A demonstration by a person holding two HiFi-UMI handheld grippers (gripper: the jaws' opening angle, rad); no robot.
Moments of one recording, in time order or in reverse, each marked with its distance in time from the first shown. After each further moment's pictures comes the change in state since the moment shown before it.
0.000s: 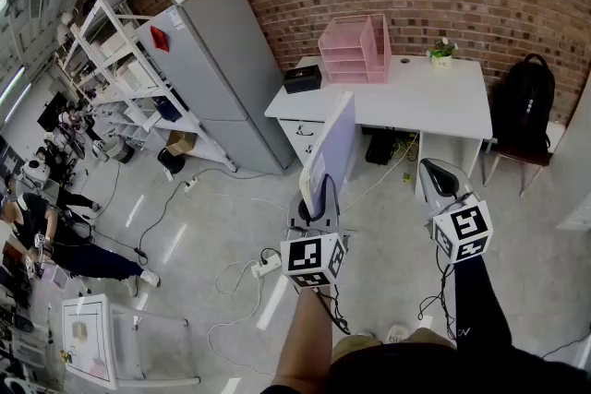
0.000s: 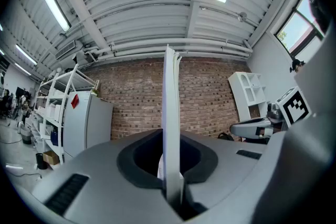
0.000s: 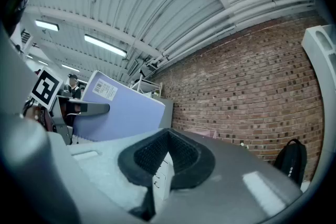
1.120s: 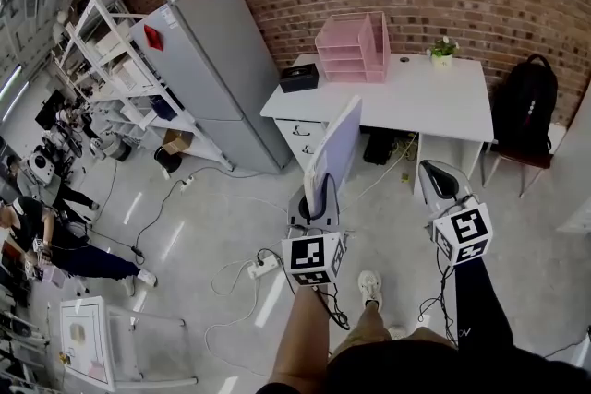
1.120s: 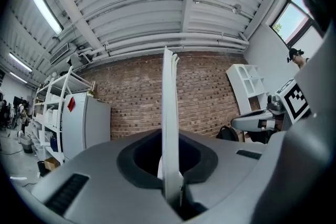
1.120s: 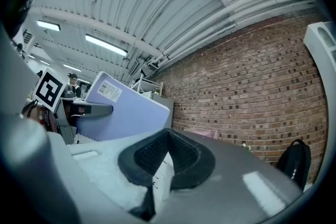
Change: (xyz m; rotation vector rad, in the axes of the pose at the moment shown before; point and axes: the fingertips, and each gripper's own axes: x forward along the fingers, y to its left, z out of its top) left arm 0.036 -0.001 -0.017 0.071 0.026 -0.002; right arm 0.021 -0.020 -0.015 -0.010 0.000 0.021
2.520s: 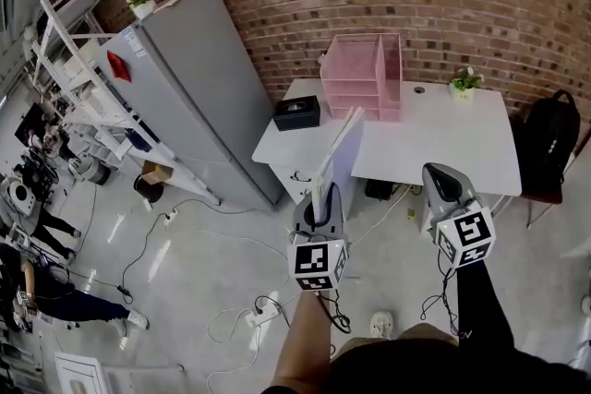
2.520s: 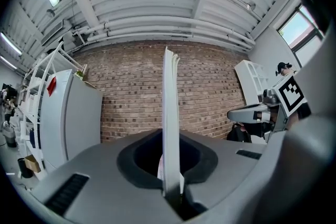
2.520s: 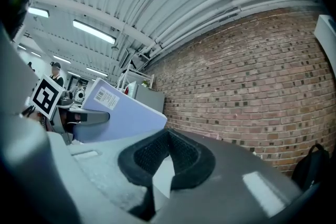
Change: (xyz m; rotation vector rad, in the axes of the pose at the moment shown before) left arm 0.255 0.140 -0.059 -0.045 0.035 -0.091; right arm 0.271 -0.083 -0.027 -0.025 0.025 -0.070
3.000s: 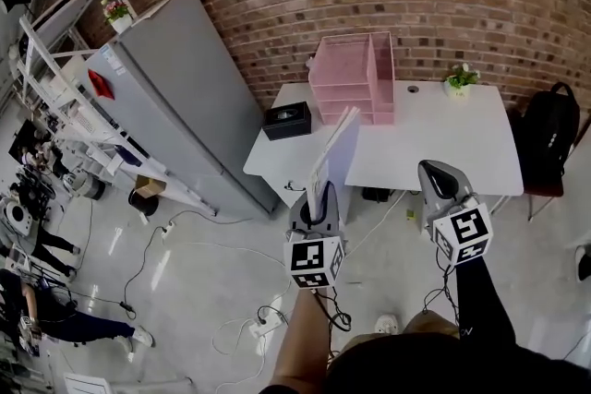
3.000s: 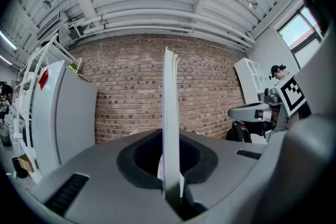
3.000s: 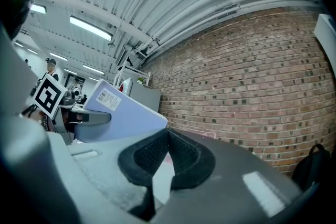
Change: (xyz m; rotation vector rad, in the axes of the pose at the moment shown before) left arm 0.058 0.019 -0.009 -0.006 0.035 -0.040; right arm 0.043 -0.024 -0.007 -0.003 0.012 -0.033
